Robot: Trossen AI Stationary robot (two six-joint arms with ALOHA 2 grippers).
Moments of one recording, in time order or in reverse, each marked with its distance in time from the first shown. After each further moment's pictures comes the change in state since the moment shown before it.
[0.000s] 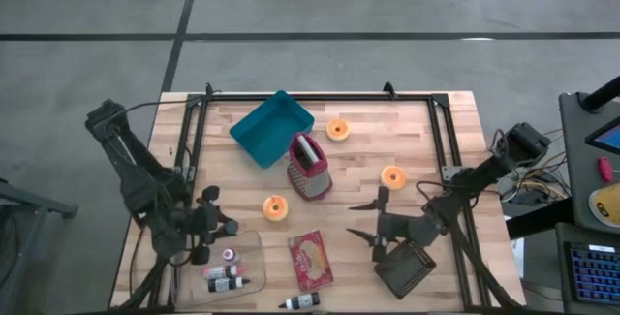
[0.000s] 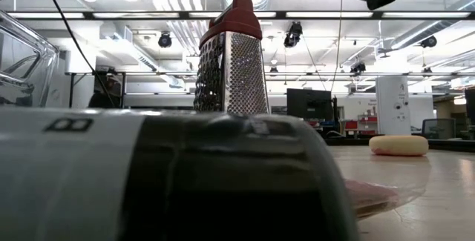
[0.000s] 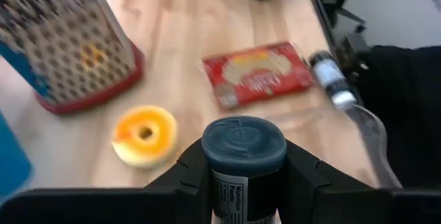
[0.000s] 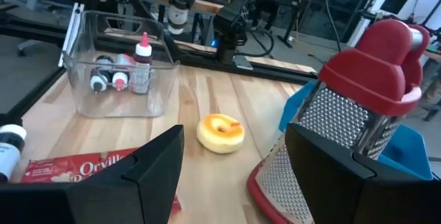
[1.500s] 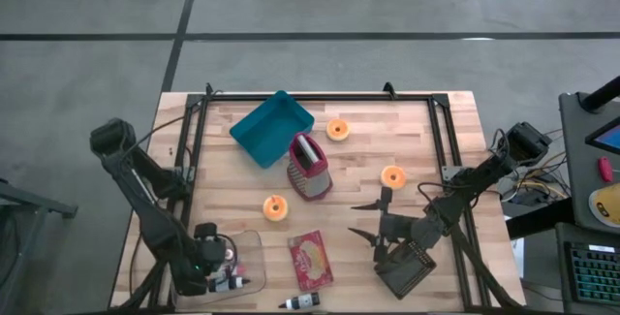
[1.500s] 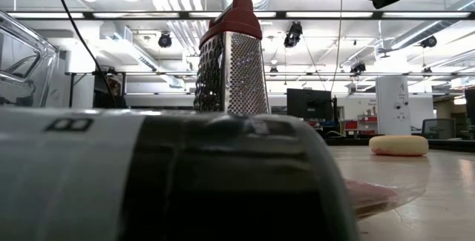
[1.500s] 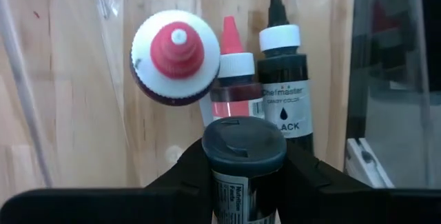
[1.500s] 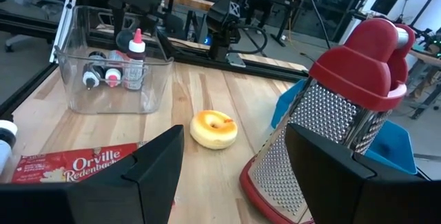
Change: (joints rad) left arm -0.077 0.344 -0.010 0.017 0.538 -0.339; right arm 0.019 -0.006 -0.001 -0.024 0.046 0.004
